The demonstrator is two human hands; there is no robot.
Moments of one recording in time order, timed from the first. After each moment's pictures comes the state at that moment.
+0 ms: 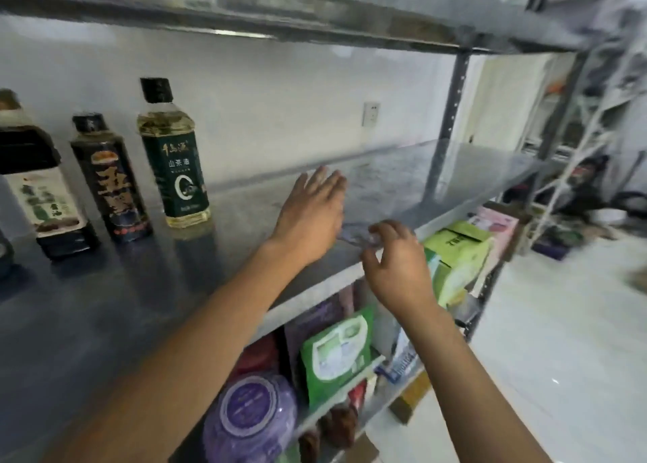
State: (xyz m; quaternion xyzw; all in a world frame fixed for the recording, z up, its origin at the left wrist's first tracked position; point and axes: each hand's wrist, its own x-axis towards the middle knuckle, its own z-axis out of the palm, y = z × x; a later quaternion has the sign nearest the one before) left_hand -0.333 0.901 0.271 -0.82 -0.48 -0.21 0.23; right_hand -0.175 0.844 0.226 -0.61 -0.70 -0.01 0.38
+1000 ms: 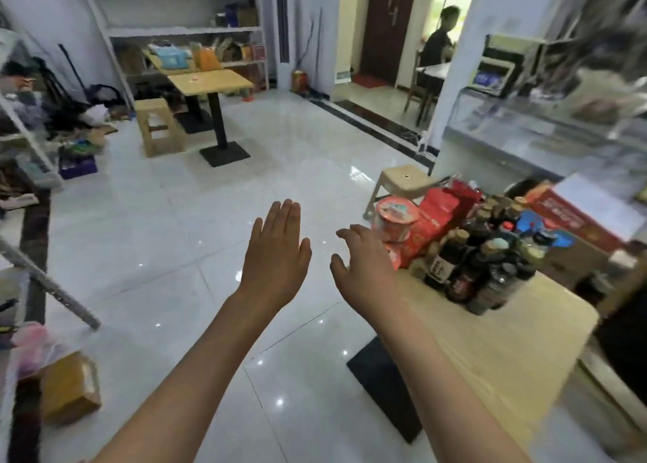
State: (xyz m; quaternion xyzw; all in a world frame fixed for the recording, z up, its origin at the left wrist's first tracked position) left_hand 0.059 0.348 0.141 -0.98 0.05 -0.14 -0.14; right_hand 0.066 0.191 0.121 -0.94 -0.10 -0.12 0.29
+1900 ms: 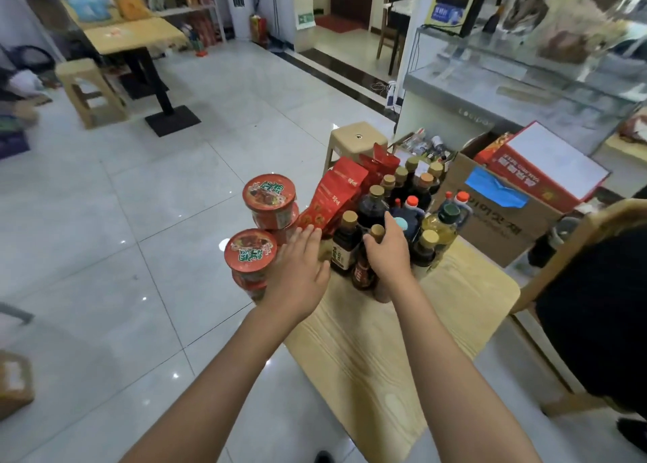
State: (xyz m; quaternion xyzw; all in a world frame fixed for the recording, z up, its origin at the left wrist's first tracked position) left_hand 0.159 0.010 0.049 -0.97 0.08 0.01 -0.23; right_hand 0.233 -0.168 -0.004 -0.88 0.16 -0.02 0.45
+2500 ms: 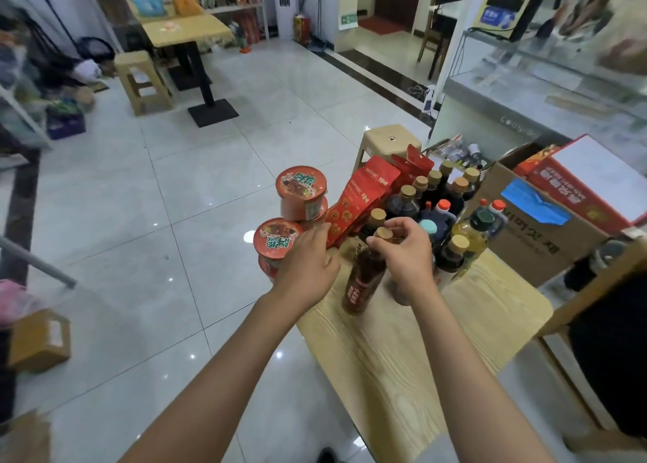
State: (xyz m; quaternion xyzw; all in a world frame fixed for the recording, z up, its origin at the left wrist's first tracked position) left_hand 0.151 0.027 0.052 -0.95 0.01 -0.02 -0.31; right_hand 0.201 -0.148 0.023 -0.81 0.11 -0.05 0.57
